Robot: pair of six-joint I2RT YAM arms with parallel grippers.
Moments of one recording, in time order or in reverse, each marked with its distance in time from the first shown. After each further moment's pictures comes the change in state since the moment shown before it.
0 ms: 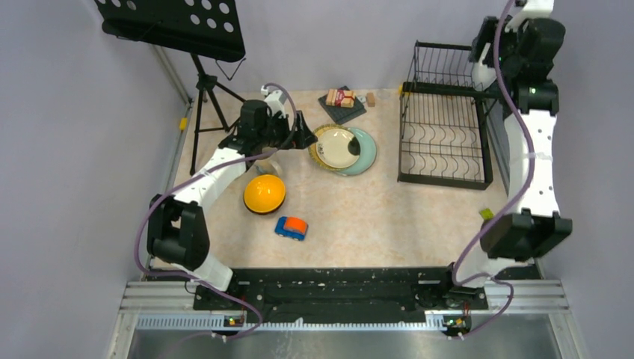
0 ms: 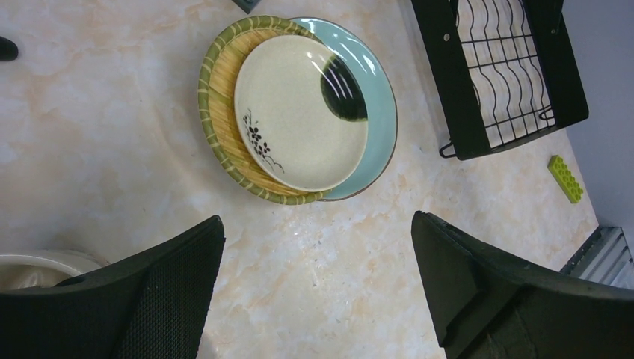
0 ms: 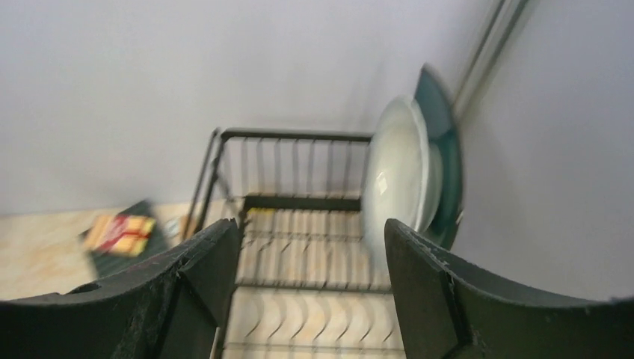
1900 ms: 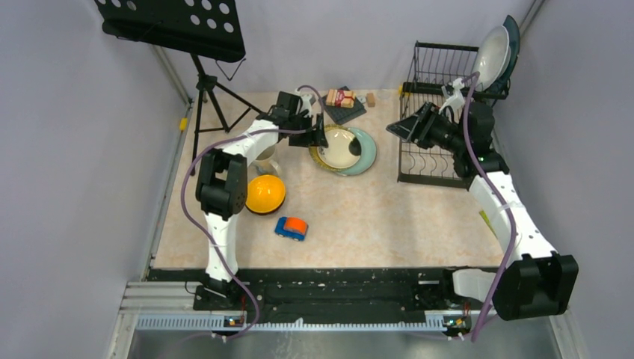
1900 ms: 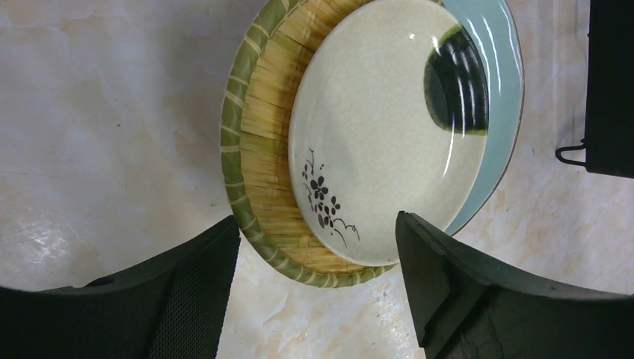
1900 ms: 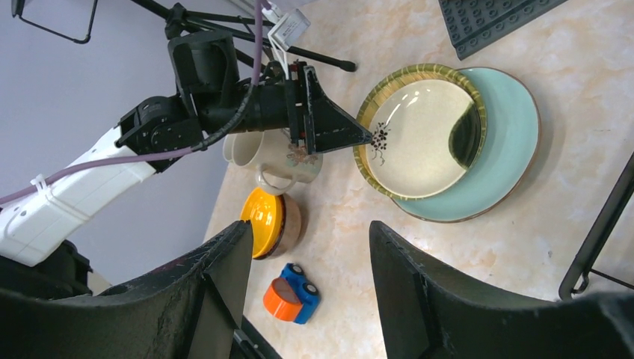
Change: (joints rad) left arm -0.037 0.548 0.475 -0.277 -0.034 0.106; right arm 0.230 -0.484 -0.993 0.321 -0.600 0.708
